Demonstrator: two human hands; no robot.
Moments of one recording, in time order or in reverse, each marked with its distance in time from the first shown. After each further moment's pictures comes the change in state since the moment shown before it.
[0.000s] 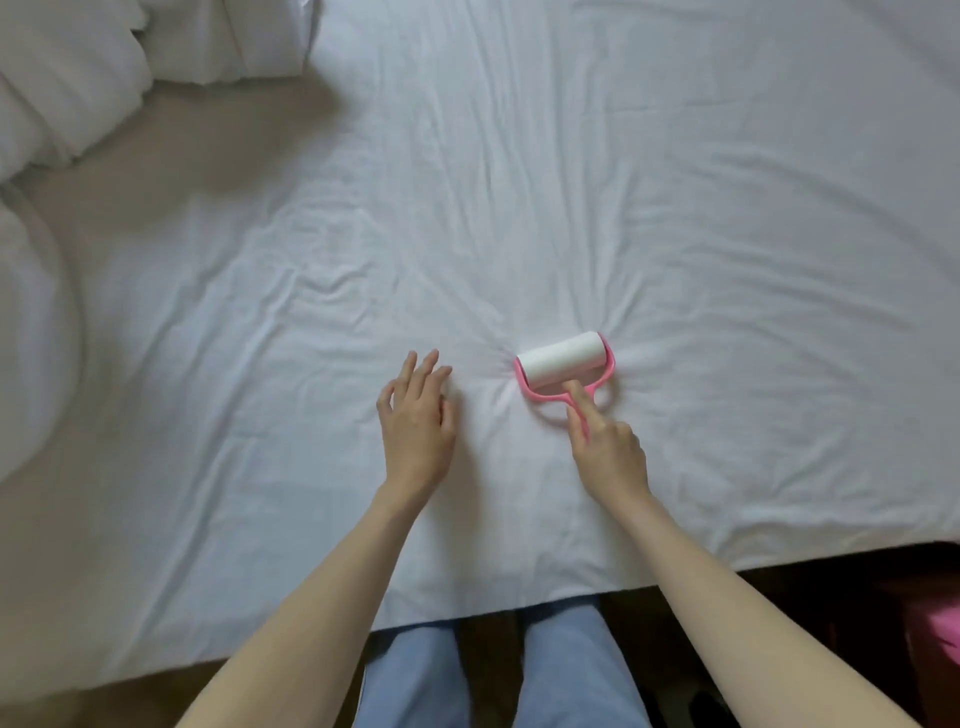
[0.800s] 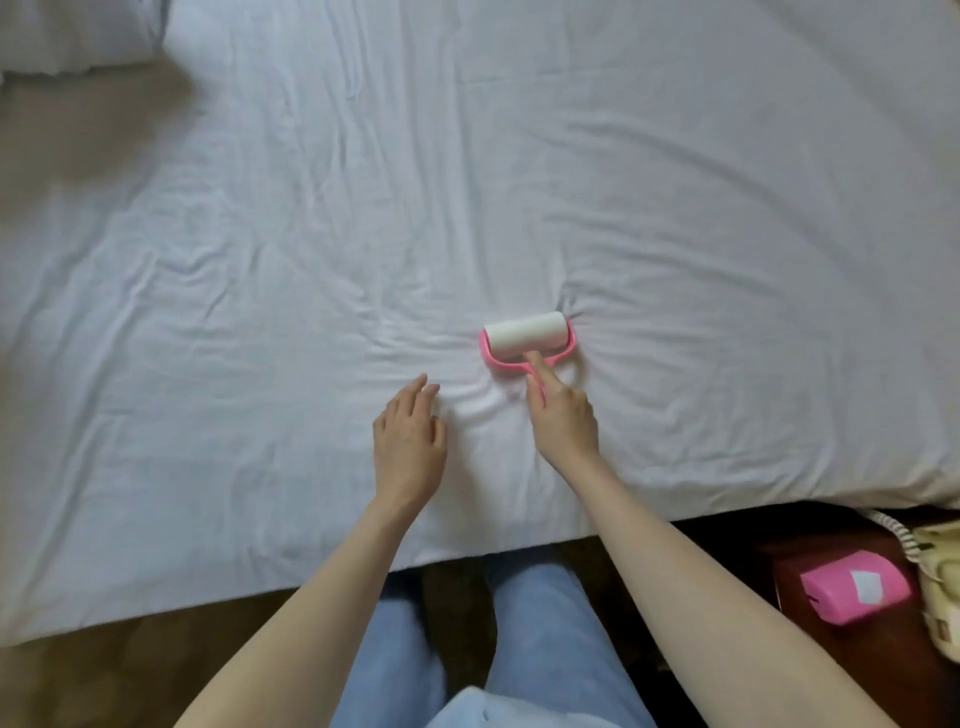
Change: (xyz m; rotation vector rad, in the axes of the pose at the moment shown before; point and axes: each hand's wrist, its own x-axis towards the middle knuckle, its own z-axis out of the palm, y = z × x) left_hand -0.067 0.140 0.082 0.055 -0.163 -0.089; right_hand 0.006 0.115 -0.077 0.167 -0.045 0.038
